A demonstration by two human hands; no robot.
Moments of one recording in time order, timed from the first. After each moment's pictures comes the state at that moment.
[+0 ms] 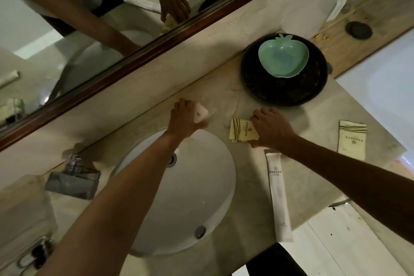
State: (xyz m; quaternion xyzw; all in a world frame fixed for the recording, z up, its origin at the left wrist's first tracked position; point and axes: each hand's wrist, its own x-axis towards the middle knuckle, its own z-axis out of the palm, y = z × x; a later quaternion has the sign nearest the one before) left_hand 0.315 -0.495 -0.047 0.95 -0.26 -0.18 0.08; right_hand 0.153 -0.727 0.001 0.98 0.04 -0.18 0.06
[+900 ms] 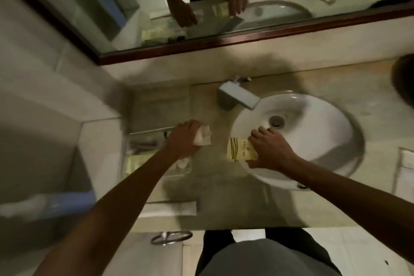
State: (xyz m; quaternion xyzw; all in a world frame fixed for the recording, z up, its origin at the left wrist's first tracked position) left_hand 0.123 -0.018 0.040 0.97 -0.13 -0.16 0.09; right_hand 0.094 -0.309 0.057 0.95 0.28 -0.14 0.01
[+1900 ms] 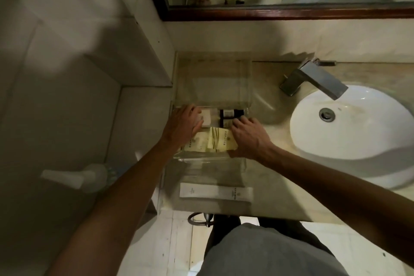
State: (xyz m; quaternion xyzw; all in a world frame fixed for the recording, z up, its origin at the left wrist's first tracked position) left_hand 0.094 0.188 -0.010 0.99 -0.14 -0.01 0.07; right_hand 0.092 -0.055 0.028 0.93 0.34 -0.15 0.03
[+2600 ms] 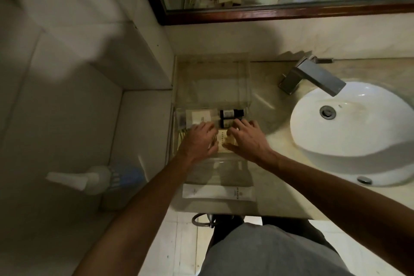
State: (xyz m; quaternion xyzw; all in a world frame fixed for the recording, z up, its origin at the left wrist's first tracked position) left_hand 0.056 0.144 -0.026 0.98 -0.20 -0.04 0.07; right_hand 0.079 -0.056 -0.004 0.95 0.29 -0.12 -0.07
